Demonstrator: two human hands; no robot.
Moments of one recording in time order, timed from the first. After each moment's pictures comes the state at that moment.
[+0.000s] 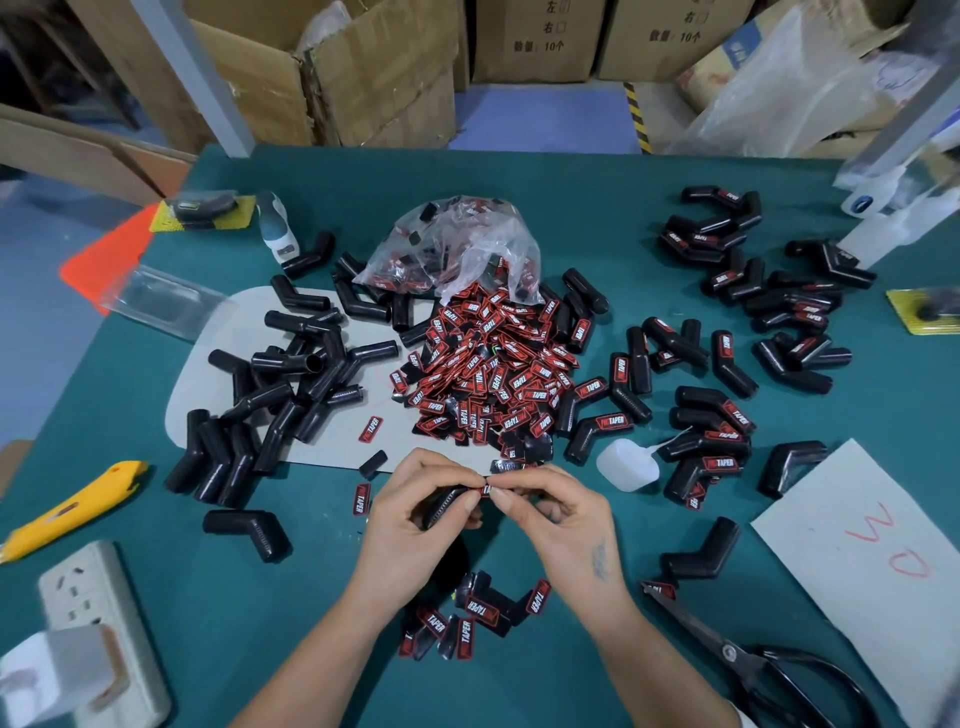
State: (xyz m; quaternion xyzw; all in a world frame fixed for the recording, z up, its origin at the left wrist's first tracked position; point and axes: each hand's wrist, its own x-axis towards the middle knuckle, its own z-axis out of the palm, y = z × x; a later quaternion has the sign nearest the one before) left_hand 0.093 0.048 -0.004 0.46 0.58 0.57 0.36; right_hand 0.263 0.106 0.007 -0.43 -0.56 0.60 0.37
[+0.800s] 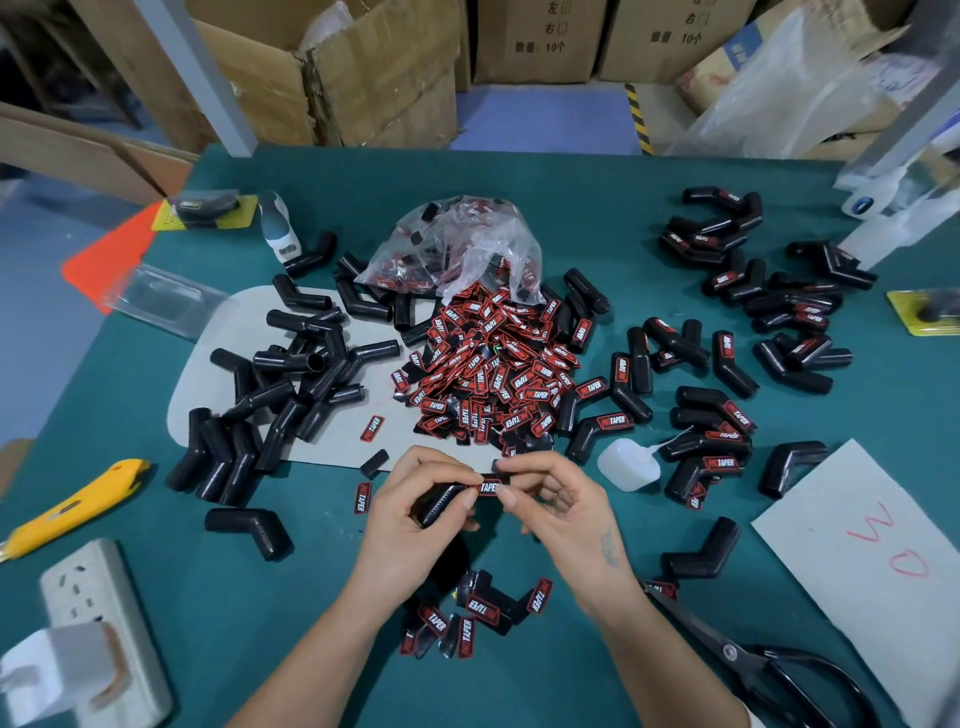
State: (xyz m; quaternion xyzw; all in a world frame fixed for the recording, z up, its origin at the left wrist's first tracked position) left_hand 0.093 0.048 -0.002 0.44 0.58 0.57 0.37; right_hand 0.266 0.113 0.014 -0.42 -0.51 0.67 0.34
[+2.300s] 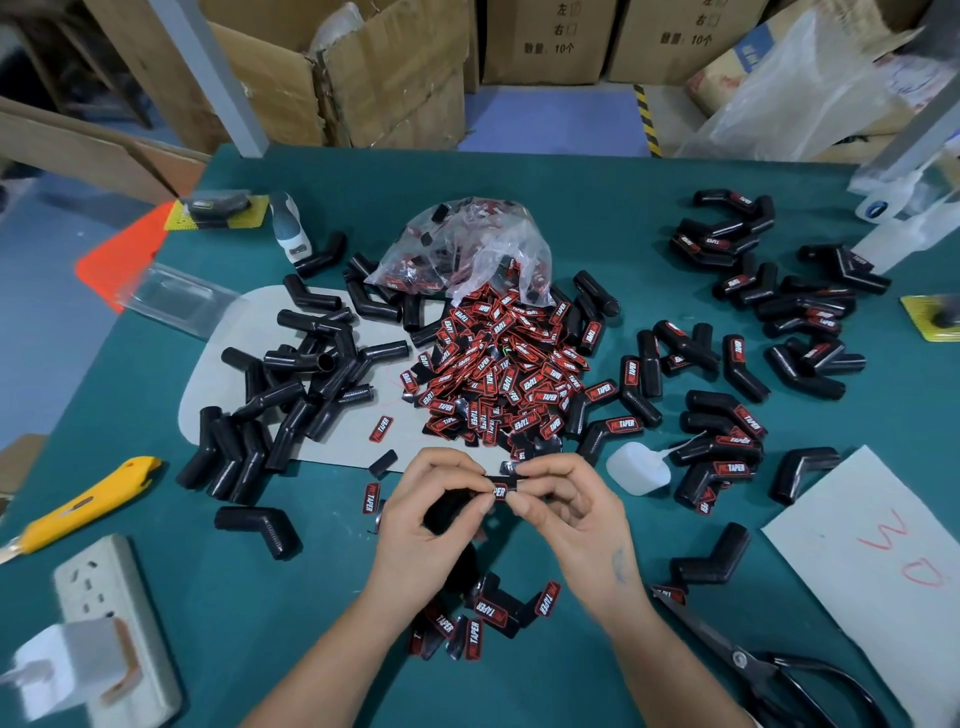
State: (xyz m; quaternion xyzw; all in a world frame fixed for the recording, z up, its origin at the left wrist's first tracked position) left_hand 0.098 0.049 0.001 0.51 0.59 0.57 0.27; right_hand 0.265 0.108 0.018 -0.42 -0.53 0.64 0.37
